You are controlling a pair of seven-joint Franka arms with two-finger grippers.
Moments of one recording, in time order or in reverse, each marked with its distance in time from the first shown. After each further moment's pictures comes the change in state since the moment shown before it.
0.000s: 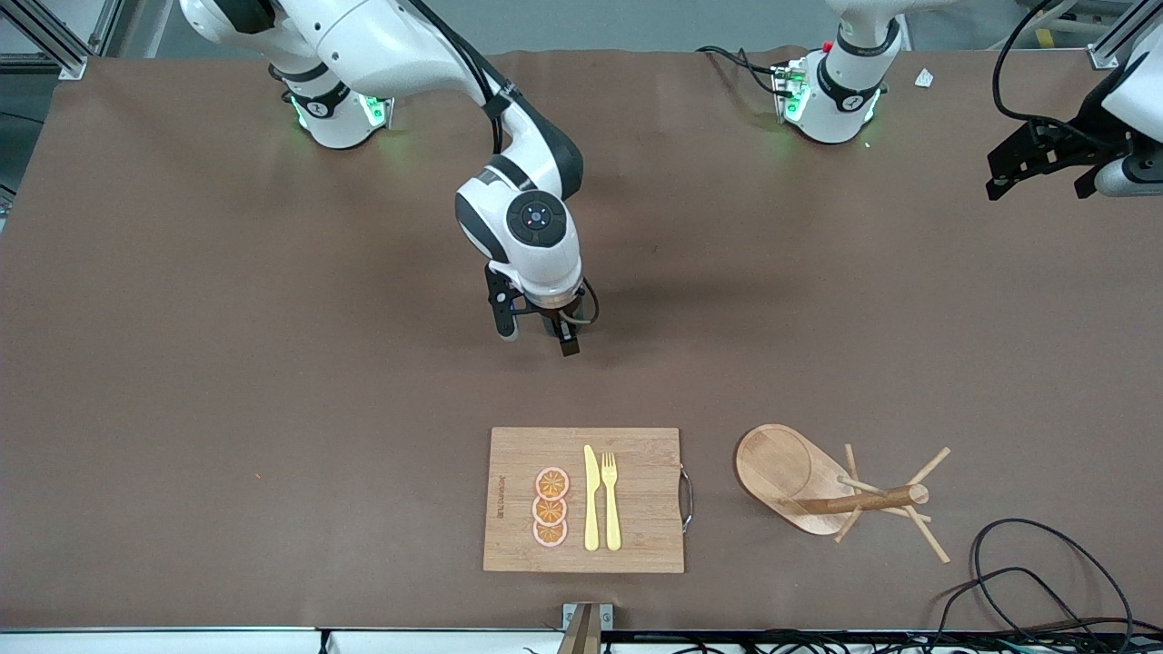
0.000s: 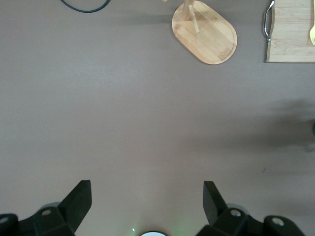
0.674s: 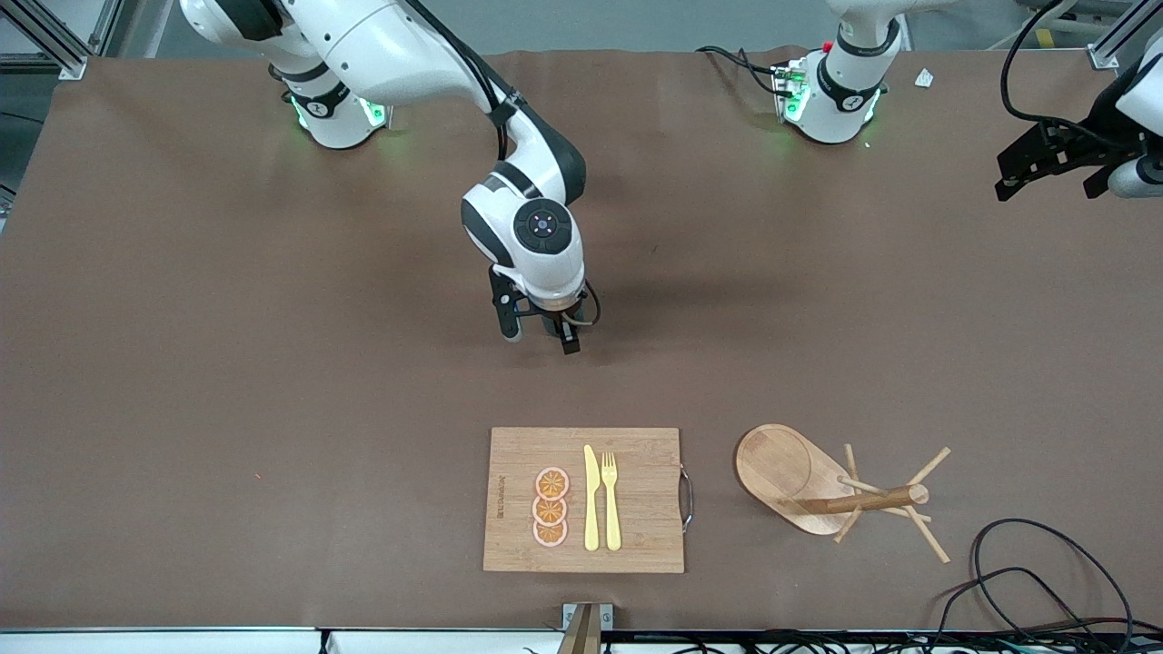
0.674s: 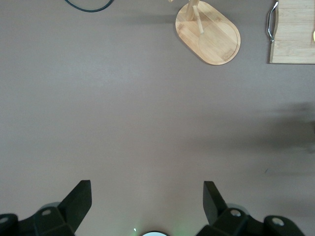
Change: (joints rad) left arm 0.011 0.000 0.000 0.000 0.000 0.000 0.008; right arm 0.005 0.025 0.001 0.001 0.001 0.000 0.005
